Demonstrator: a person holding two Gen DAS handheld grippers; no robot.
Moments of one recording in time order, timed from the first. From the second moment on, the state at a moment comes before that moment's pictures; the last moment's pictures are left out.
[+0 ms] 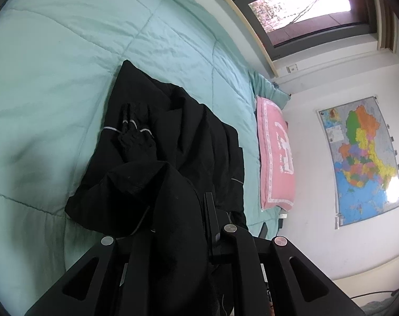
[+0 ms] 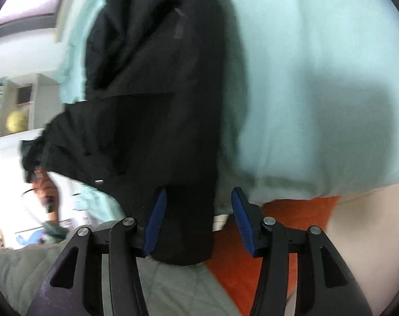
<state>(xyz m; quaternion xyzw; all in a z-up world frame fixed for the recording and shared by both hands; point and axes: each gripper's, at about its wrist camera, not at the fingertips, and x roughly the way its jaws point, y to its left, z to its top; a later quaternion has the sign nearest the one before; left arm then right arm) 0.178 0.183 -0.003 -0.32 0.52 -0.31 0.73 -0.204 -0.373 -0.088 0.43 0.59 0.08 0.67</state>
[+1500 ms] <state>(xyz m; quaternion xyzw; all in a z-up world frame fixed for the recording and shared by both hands) 0.382 0.156 -0.144 -0.40 0.61 -0.18 0.66 0.122 -0.509 -0.085 0.54 0.50 -0.02 0.68</state>
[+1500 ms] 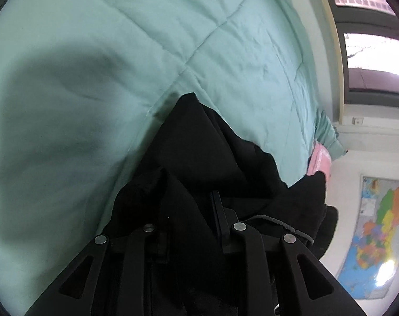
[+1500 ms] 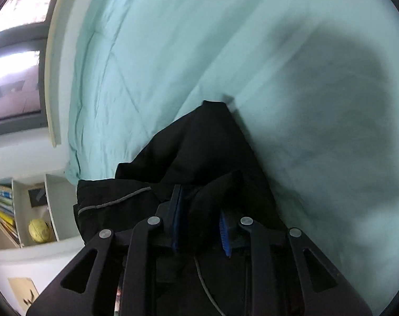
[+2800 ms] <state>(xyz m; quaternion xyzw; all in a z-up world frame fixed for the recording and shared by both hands) 0.424 0.152 -0.083 -0.21 0.61 -0.17 0.75 0.197 -0.481 -0.016 0.17 0.53 0.03 0.83</state>
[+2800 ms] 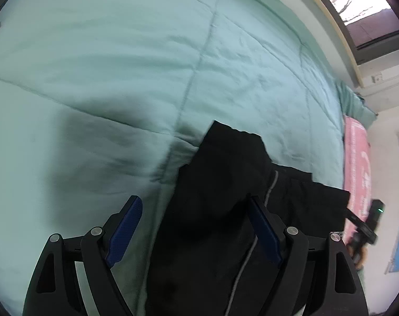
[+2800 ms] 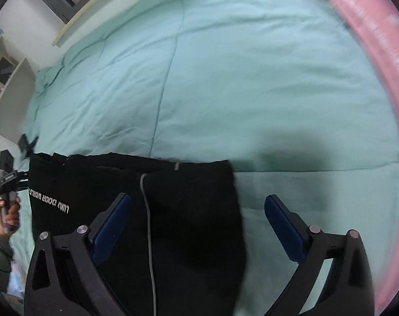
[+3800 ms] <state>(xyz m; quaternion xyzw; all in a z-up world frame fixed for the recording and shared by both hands) 0.464 0.123 -0.103 -0.11 0.60 -0.08 0.79 0.241 -0.468 -0.043 0.13 0.55 -0.07 0.82</state>
